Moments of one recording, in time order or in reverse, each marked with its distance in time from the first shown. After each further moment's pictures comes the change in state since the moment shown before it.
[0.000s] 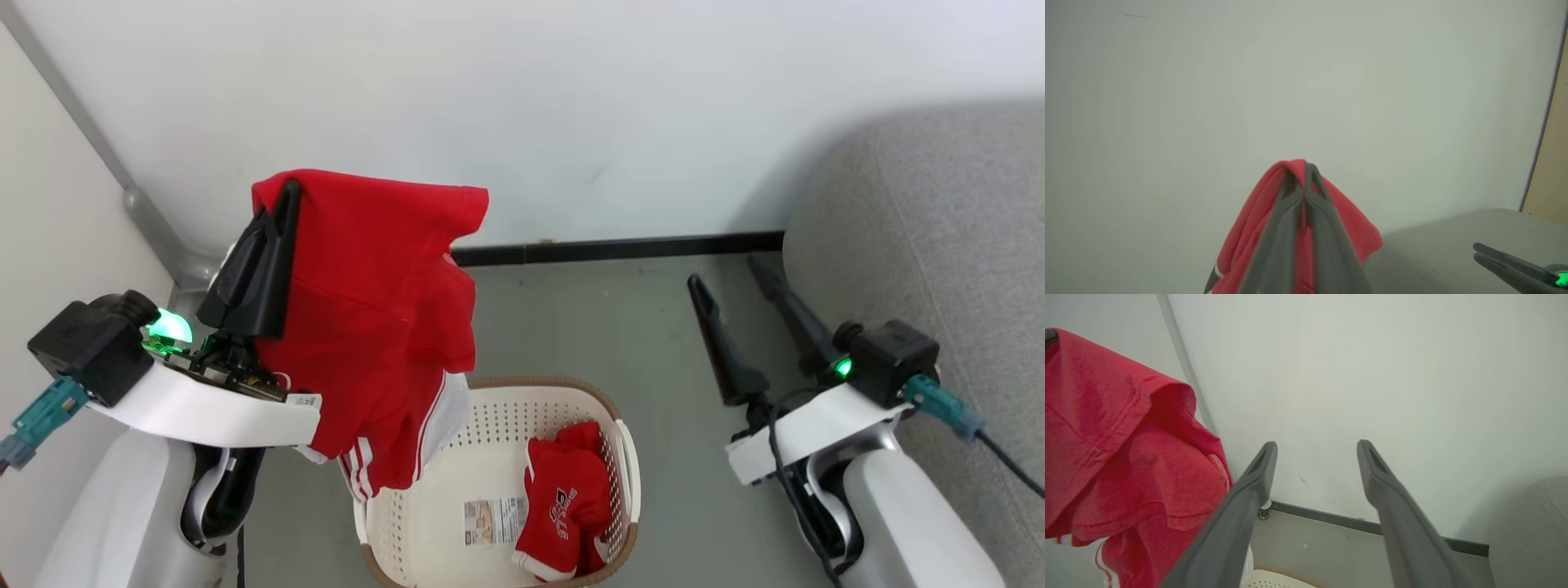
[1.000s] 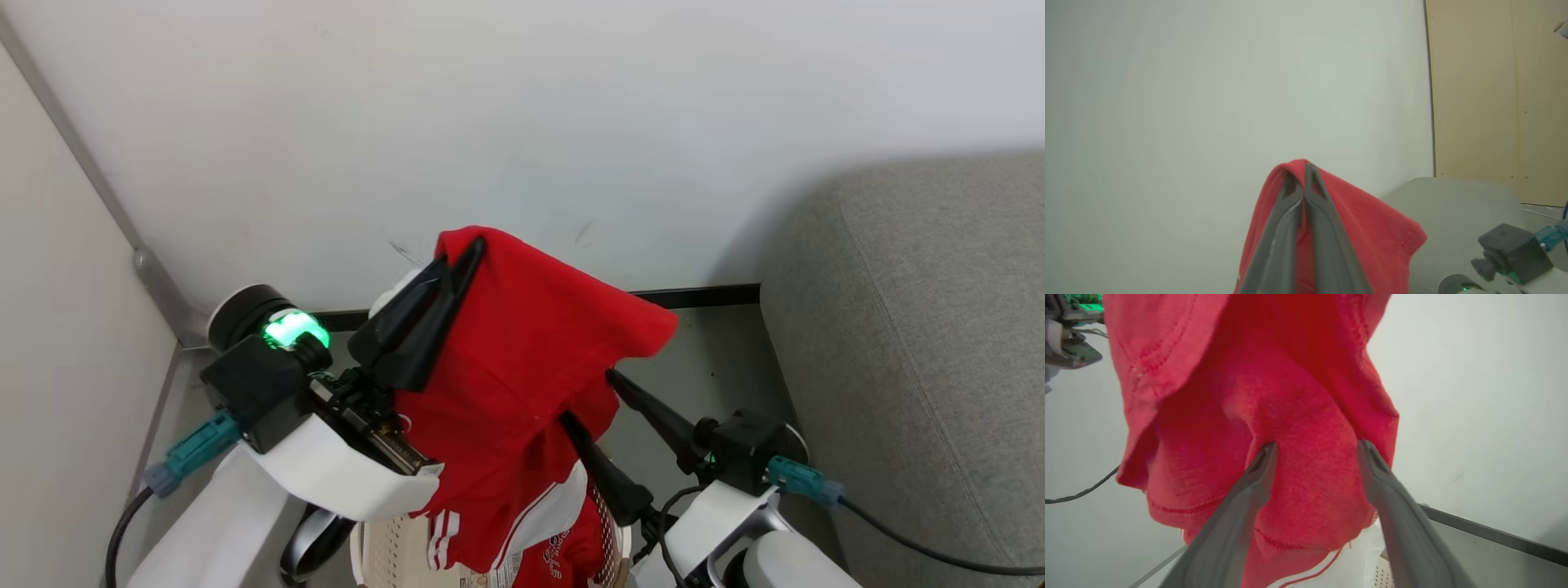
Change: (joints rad) left arm -0.037 0.018 -0.260 -0.114 0.086 0.000 0.000; right arm 0.053 0.000 0.310 0.025 0.078 0.000 0.000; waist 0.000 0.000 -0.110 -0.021
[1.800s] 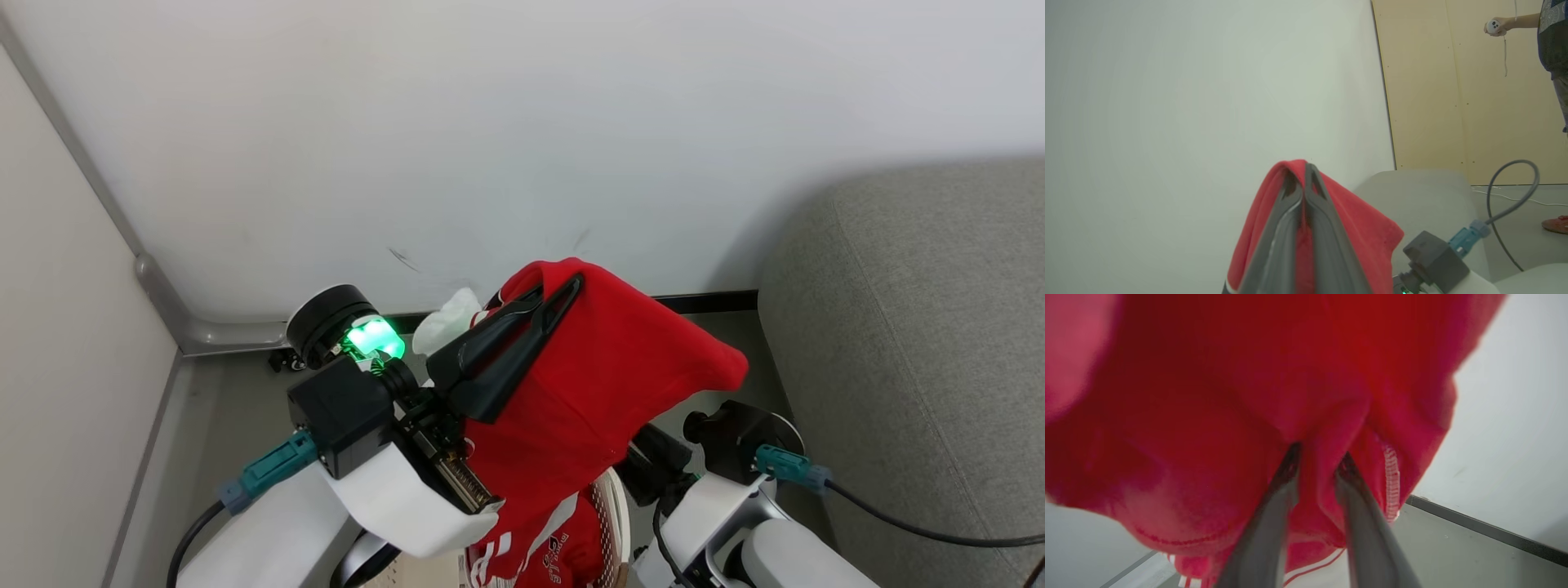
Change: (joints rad) left arm -0.064 -0.009 -0.153 -0.037 0.016 0.000 0.000; right arm -0.057 -0.034 0.074 0.067 0.046 0.000 0.000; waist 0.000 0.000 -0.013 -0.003
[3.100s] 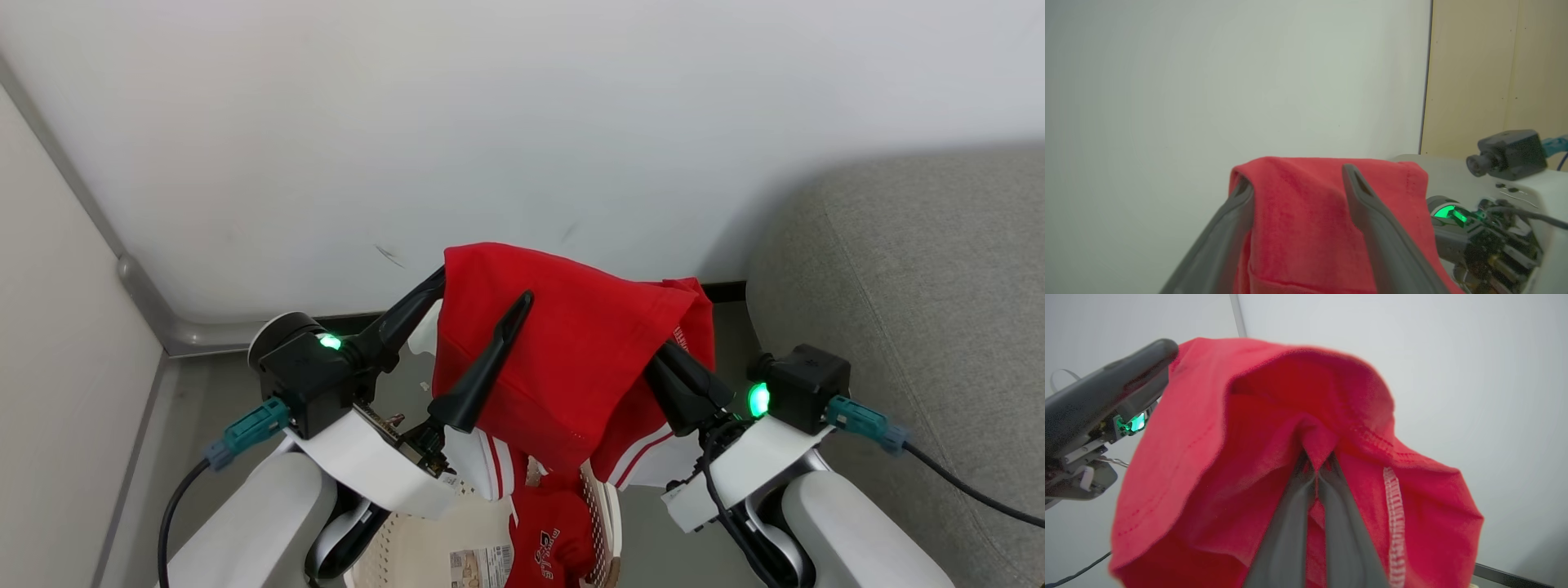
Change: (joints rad) left arm 0.028 0.000 0.046 0.177 -0.083 0.006 0.006; right arm -0.018 -0.005 -0.124 -0.116 0.020 0.000 0.000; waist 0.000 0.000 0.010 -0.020
